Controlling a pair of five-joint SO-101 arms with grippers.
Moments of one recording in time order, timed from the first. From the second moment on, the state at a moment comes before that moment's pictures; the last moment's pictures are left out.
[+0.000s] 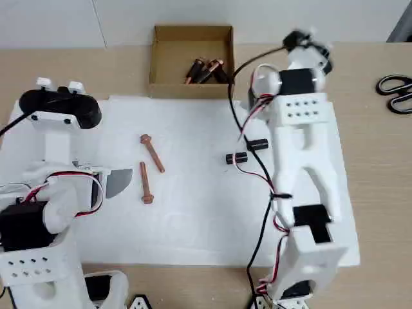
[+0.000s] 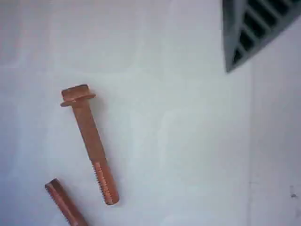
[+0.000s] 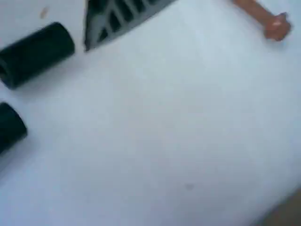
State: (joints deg) left arm -11.5 -46.8 16.2 98.4 -8.8; right arm -10.5 17.2 -28.7 92.3 -46.4
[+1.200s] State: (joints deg) left arm -11.5 -46.8 21.1 96.4 -11.6; right arm -6.7 40.3 -28.8 78.6 -52.4
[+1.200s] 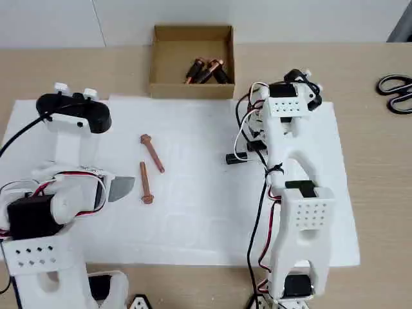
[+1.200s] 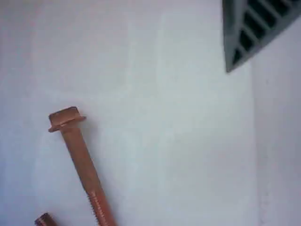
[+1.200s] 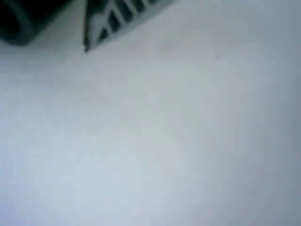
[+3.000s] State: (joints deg) left arm -11.5 -46.8 21.1 96.4 -11.6; right arm -4.1 36.0 -28.0 94.7 5.5
